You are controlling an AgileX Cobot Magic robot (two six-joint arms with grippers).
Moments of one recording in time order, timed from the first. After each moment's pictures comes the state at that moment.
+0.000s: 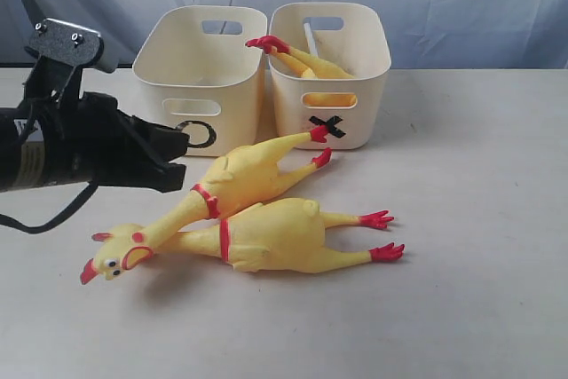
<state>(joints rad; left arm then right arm) -0.44 1.27 -0.64 1.75 -0.22 -1.79 0.58 0.13 -0.21 1.75 0.20 -1.82</state>
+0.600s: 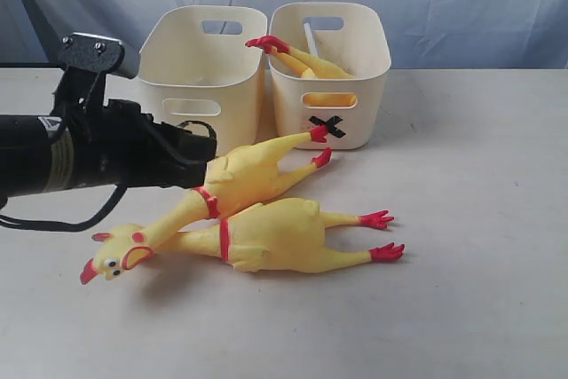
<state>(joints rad) -0.44 1.37 -0.64 1.31 -0.30 -1.41 0.58 0.13 -0.21 1.75 0.21 -1.82</state>
